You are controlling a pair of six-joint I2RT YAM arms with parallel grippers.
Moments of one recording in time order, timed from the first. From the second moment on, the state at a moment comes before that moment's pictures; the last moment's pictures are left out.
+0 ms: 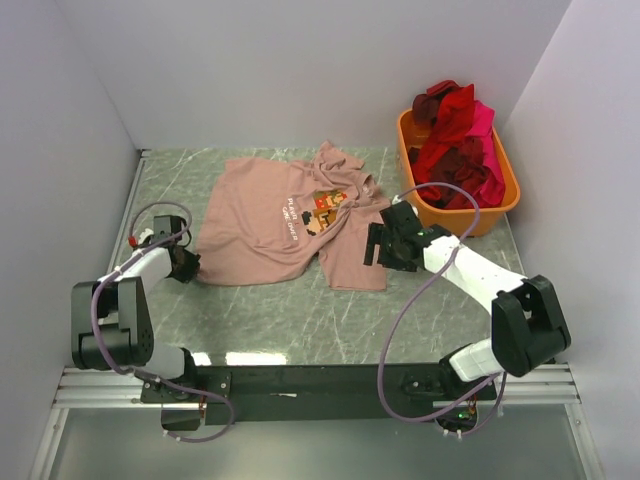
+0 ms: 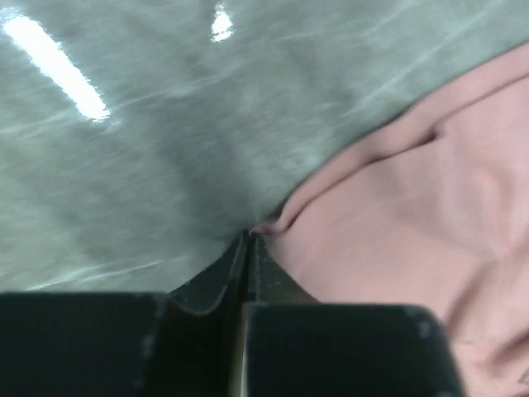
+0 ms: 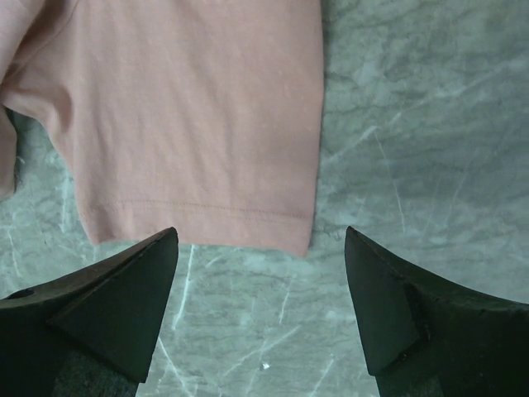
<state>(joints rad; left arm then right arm) 0.11 1.44 0.70 -0.38 -0.17 -0.96 0.46 1.43 0.93 -0.53 0.11 0.57</state>
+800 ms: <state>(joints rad) 0.11 1.31 0.64 -0.36 -0.14 -0.93 0.48 1.51 0.80 -0.58 0.13 0.64</state>
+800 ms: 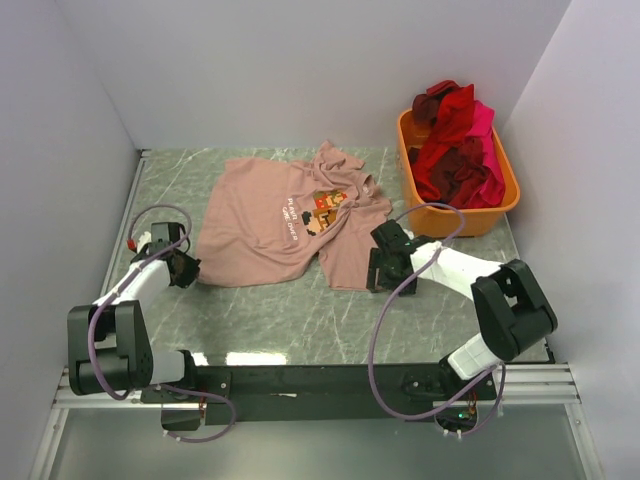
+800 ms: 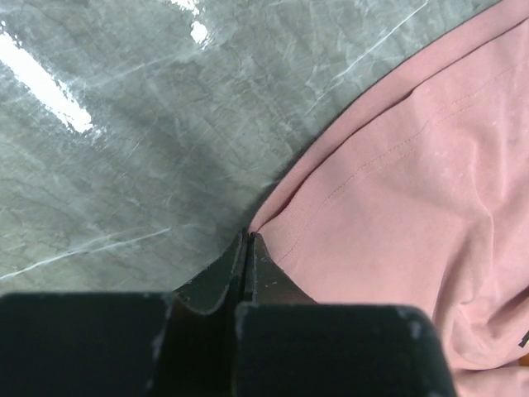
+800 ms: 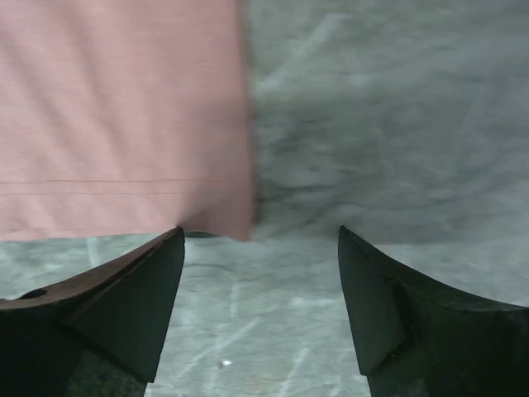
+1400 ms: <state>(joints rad) 0.10 1.18 0.61 -0.40 -0.13 -0.94 0.54 1.51 0.85 -0.52 0.16 0.67</state>
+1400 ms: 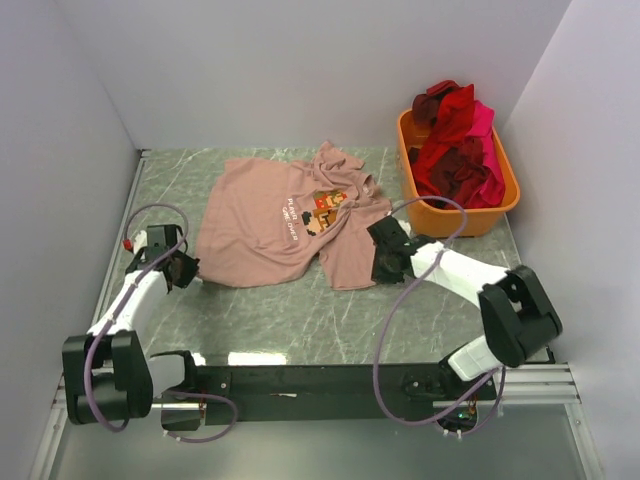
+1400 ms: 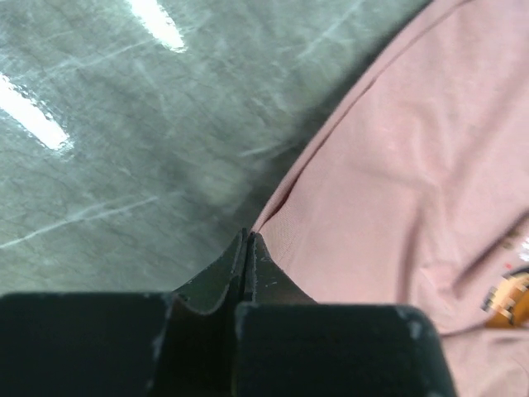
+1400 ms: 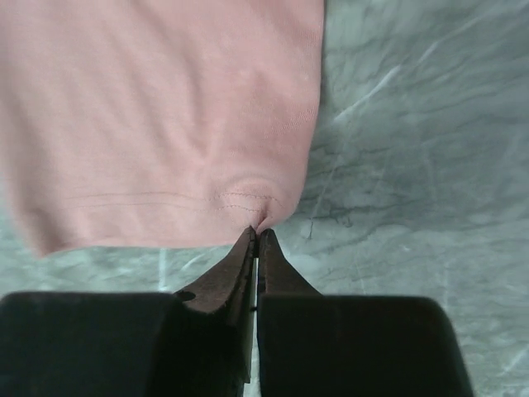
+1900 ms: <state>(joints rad) 0.09 0.90 0.88 -0.48 -0.11 -0.97 0.54 1.08 1.10 -0.59 0.45 0.59</state>
